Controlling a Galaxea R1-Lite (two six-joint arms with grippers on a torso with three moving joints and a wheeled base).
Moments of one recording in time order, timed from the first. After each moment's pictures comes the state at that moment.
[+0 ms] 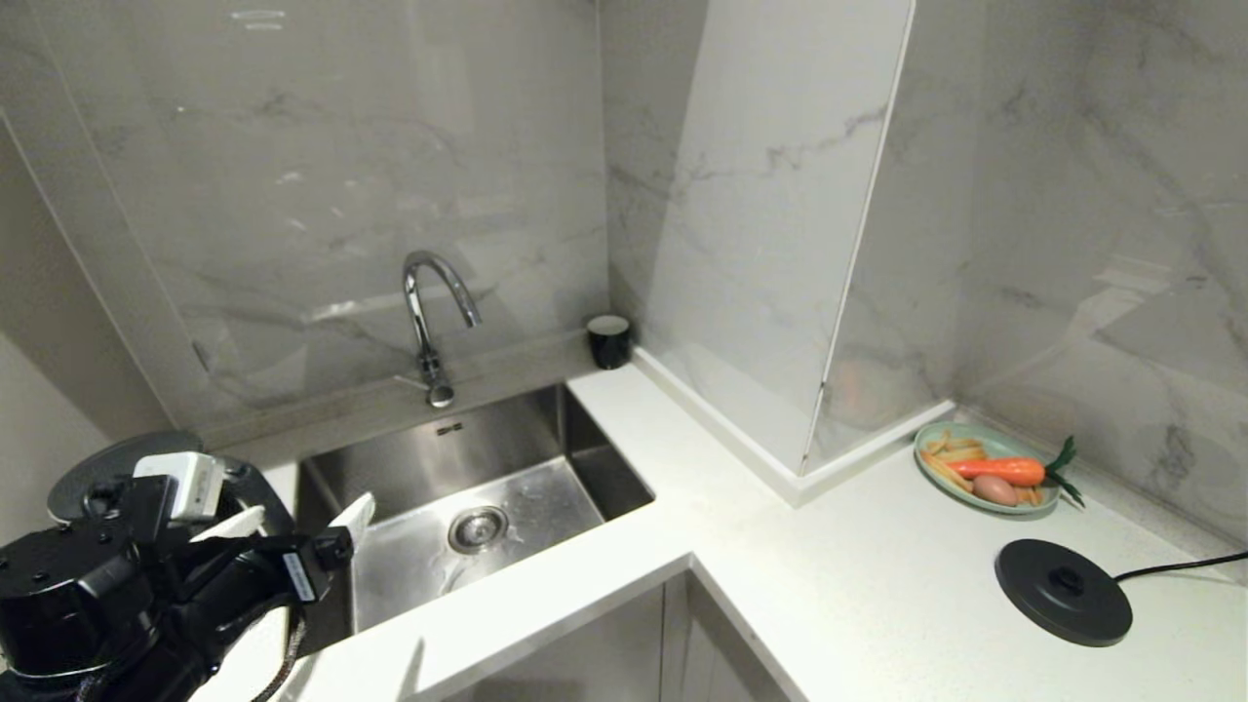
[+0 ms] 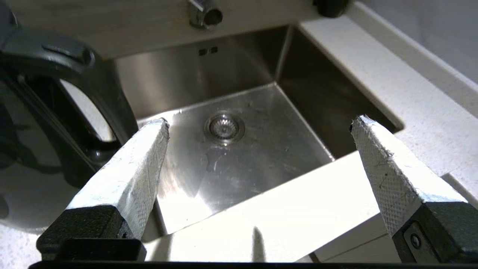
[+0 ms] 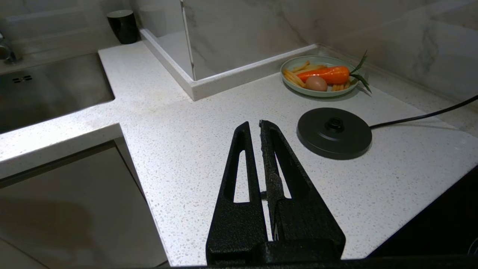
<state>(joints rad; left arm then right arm) -0.18 1.69 0.00 -1.50 0.19 -0.14 0.00 0.00 0.00 0.00 0.00 0.00</state>
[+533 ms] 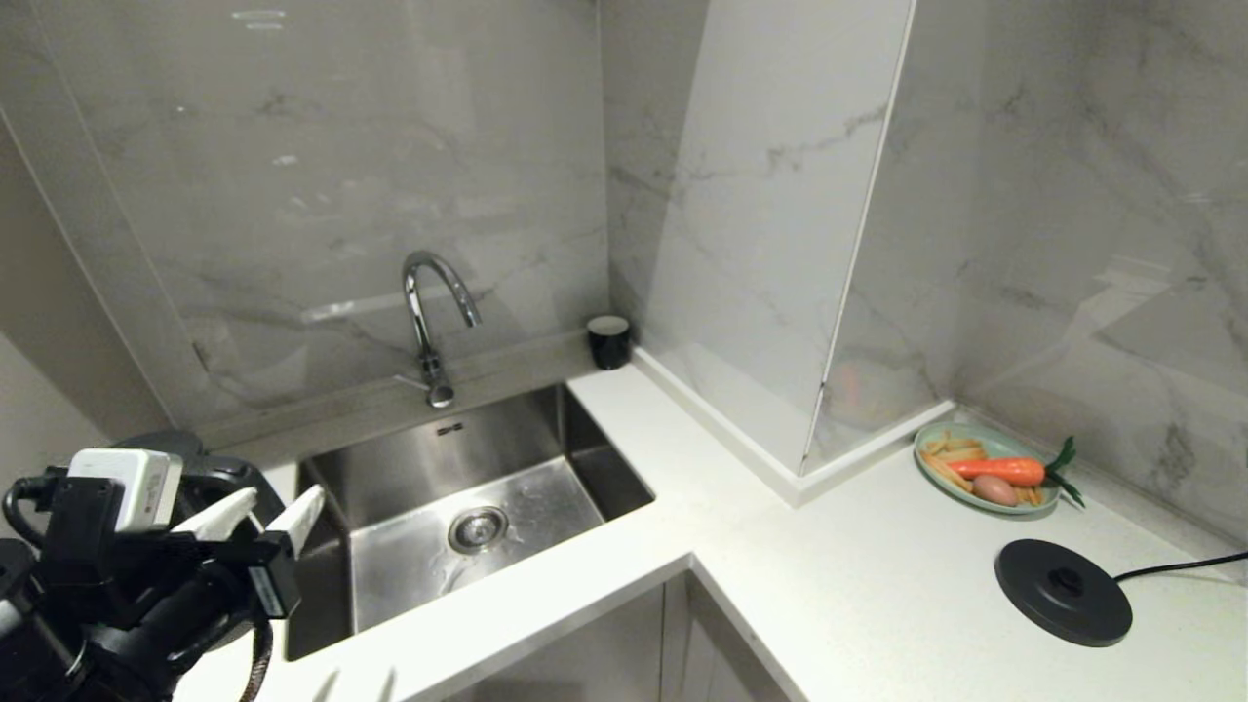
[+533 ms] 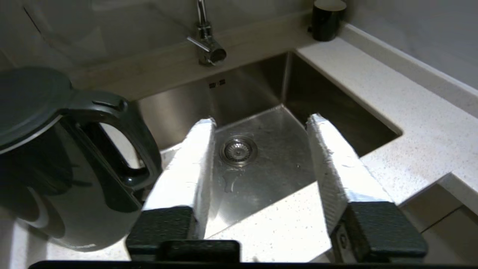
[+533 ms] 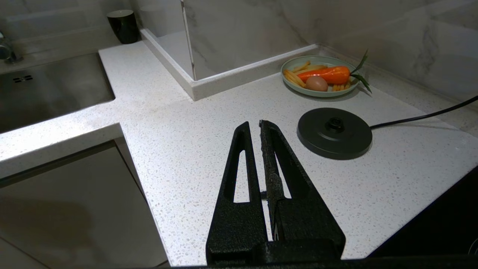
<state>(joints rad) -0.28 1.42 -0.02 -1.30 0.30 -0.01 0.00 0.00 0.00 0.00 0.00 0.00</state>
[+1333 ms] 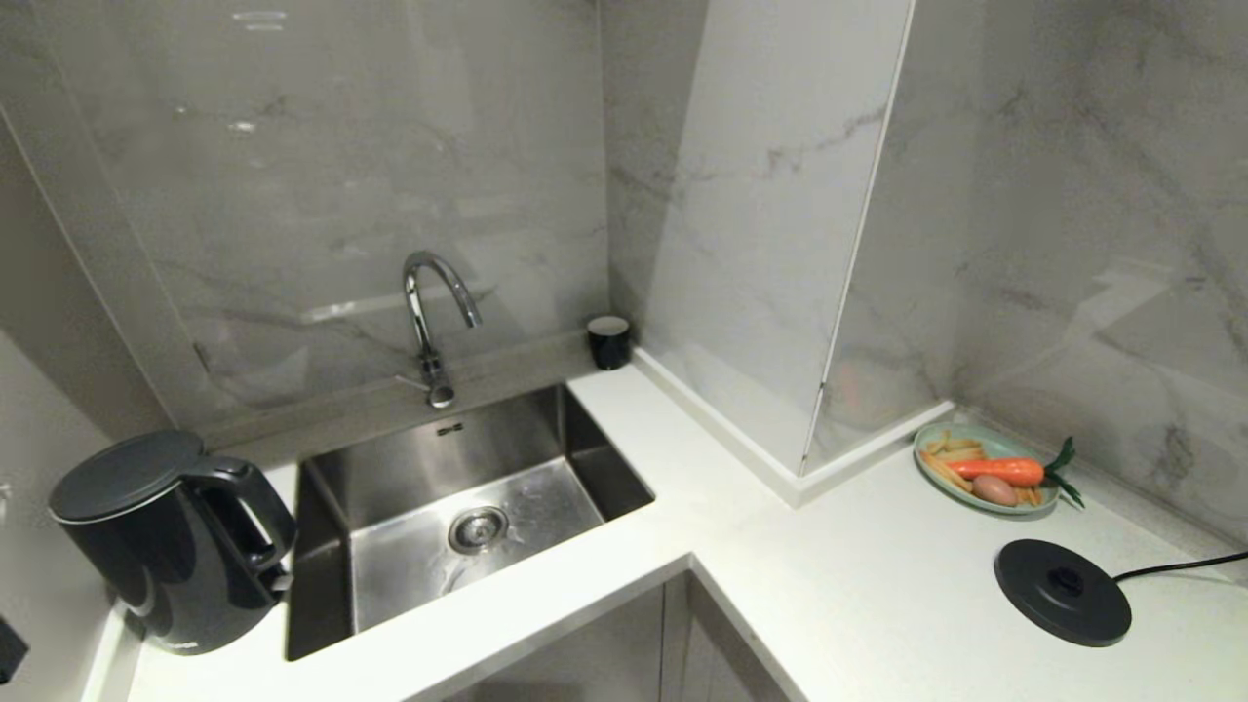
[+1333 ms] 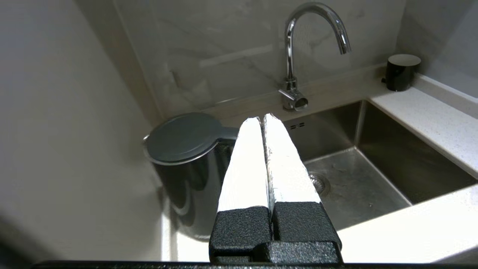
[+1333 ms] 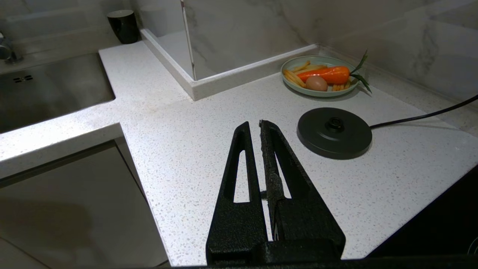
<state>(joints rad) -0.28 0.70 -0.27 -0.50 0.51 0.18 0.00 0.00 0.00 0.00 0.00 0.00</state>
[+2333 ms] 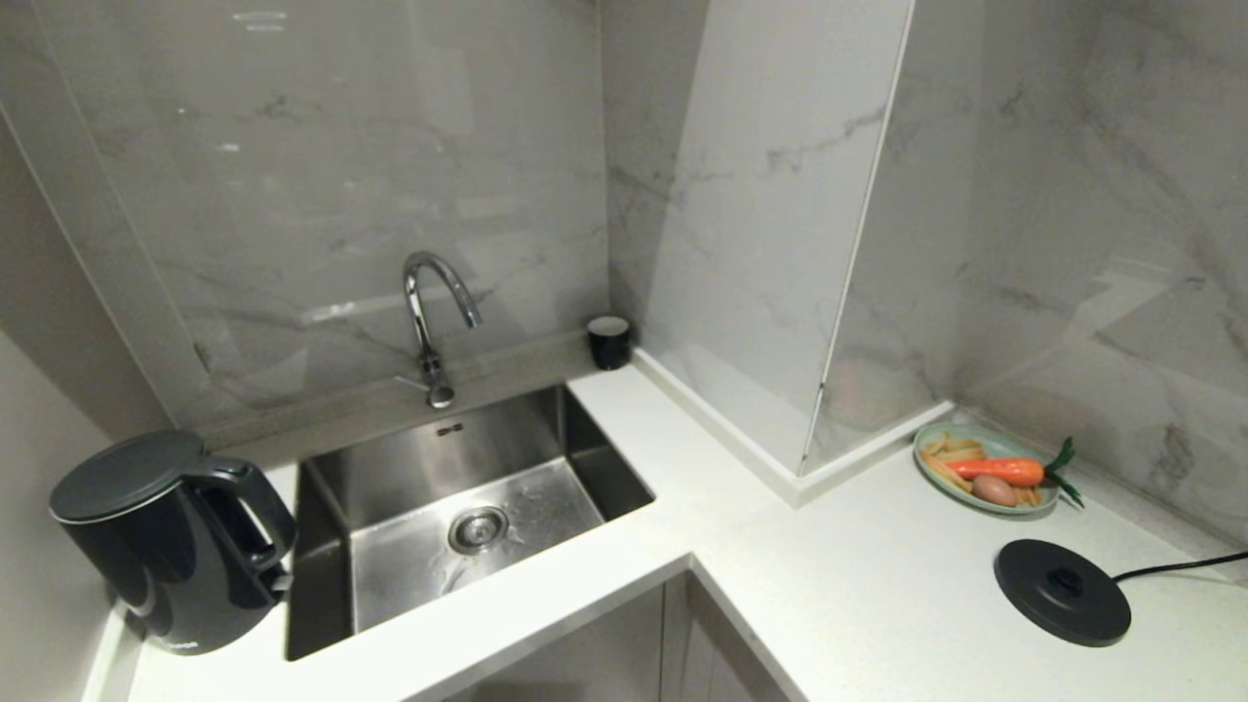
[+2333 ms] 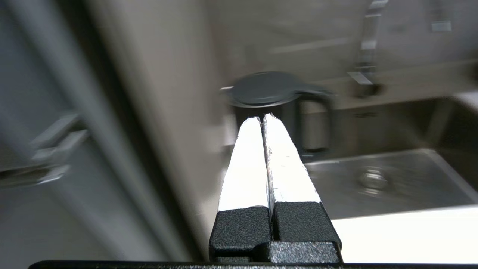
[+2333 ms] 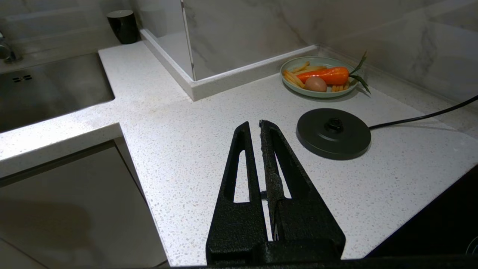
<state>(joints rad) 0.16 0.28 -0.10 -0.31 0.25 0.18 0.00 0.00 0.00 0.00 0.00 -0.01</state>
